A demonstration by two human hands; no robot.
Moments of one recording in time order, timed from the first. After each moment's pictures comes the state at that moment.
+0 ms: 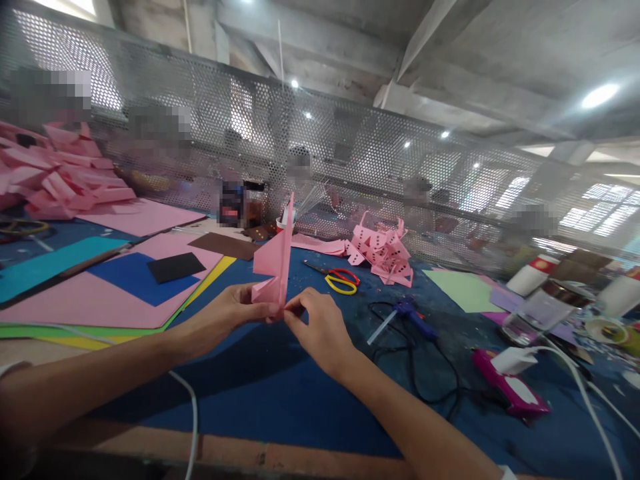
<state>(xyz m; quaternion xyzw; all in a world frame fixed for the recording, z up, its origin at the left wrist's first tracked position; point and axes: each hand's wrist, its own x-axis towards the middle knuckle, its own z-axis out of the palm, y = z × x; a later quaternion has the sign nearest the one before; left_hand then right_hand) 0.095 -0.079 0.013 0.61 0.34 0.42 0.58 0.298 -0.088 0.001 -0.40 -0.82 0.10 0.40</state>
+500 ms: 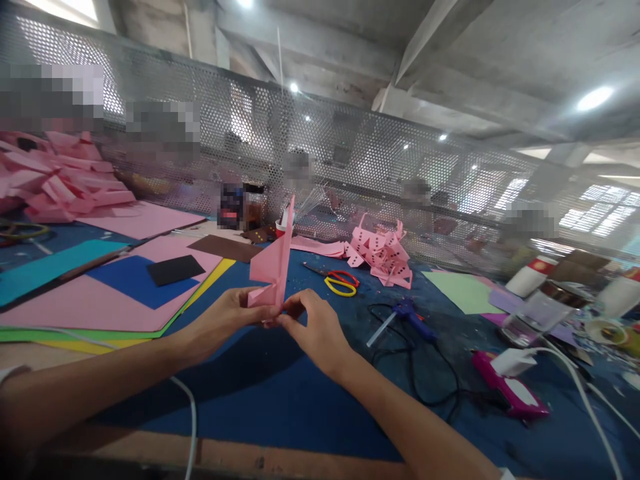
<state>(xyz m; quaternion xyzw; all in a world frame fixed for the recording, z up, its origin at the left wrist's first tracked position) 0.100 -0.080 0.013 0.60 0.36 0.43 0.57 0.294 -0.089 0.001 -0.42 -0.79 0.18 0.41</state>
